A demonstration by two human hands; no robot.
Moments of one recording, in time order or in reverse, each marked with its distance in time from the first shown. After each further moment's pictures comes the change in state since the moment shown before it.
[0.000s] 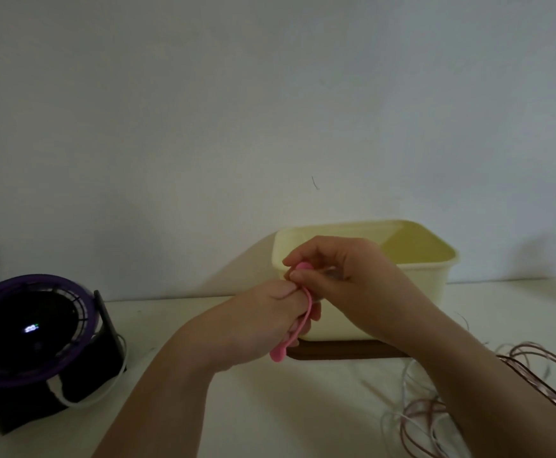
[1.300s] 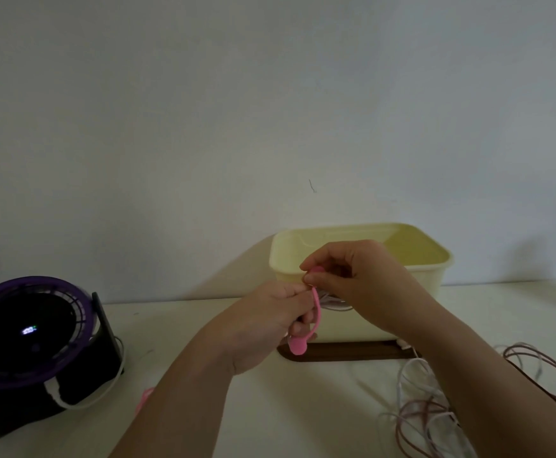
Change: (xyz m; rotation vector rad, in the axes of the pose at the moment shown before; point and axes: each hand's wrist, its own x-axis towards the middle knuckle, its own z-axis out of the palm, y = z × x) left_hand 0.019 -0.016 0.011 -0.325 -0.067 0.036; right_hand 0.002 0.019 -0.010 -0.048 0.022 0.098
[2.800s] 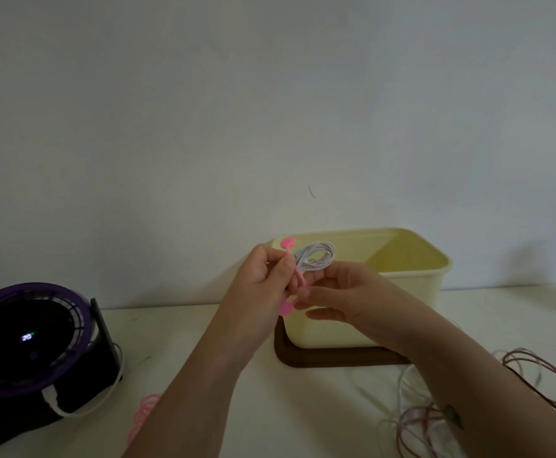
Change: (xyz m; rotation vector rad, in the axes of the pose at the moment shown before) left_hand 0.002 0.011 0.004 -0.012 0.469 0.333; right_hand -0.001 0.012 0.010 0.544 -0.250 0.266
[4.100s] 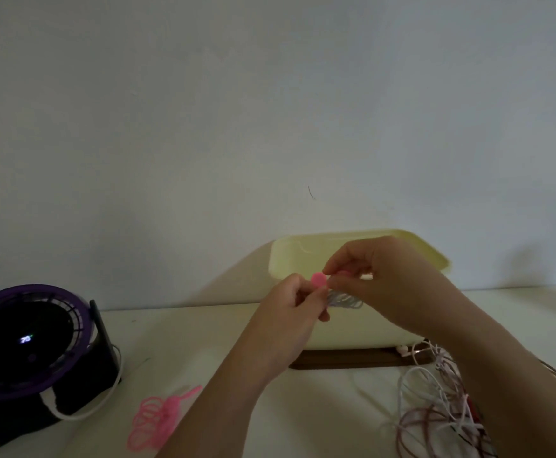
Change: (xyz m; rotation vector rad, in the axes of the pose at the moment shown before) left_hand -0.003 -0.019 0.018 0.174 -0.127 -0.169; right_hand -0.018 -0.031 -0.017 -0.791 0.324 -0.217
